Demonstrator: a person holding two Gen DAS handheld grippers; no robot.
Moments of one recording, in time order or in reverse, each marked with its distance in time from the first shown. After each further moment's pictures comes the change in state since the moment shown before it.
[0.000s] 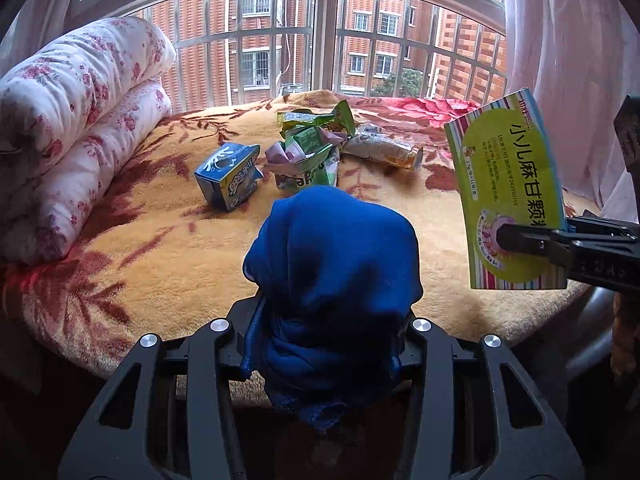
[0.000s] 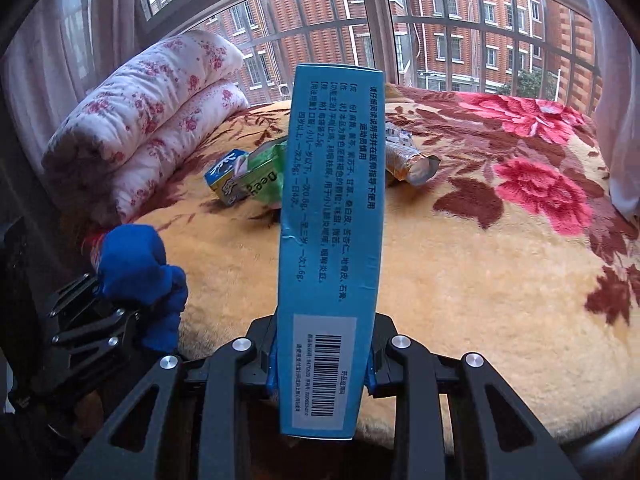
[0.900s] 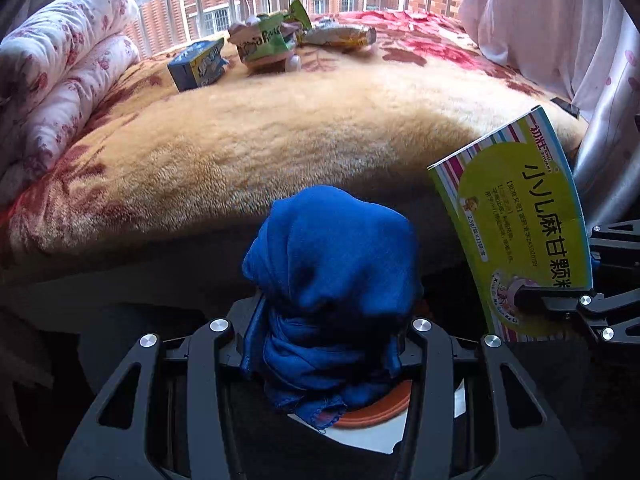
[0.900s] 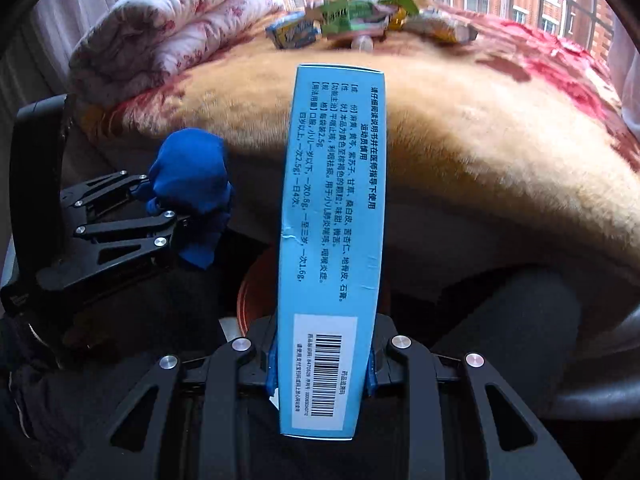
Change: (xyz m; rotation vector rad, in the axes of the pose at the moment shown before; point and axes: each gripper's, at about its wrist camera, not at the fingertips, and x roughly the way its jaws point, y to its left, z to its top) left arm -0.013 -0.011 -0.117 0.143 0.253 -0.052; right arm -0.011 0.064 -0.156 -0.048 0.284 0.039
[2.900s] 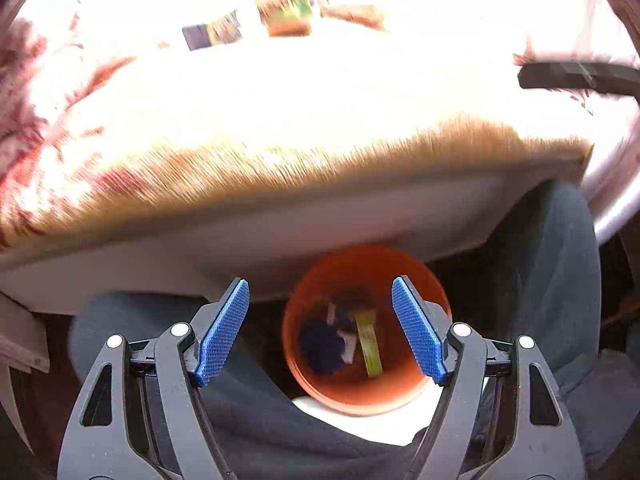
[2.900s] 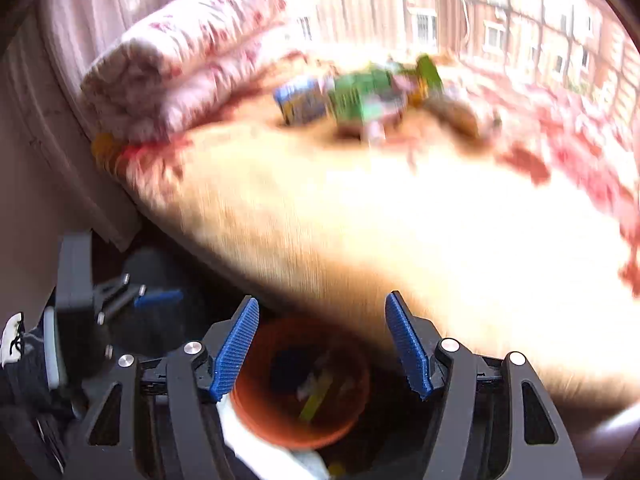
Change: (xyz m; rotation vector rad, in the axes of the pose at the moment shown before) left arm 0.012 0.034 0.003 -0.055 0.034 -0.001; right arm -0.027 -0.016 0.123 -0.111 -0.154 0.021
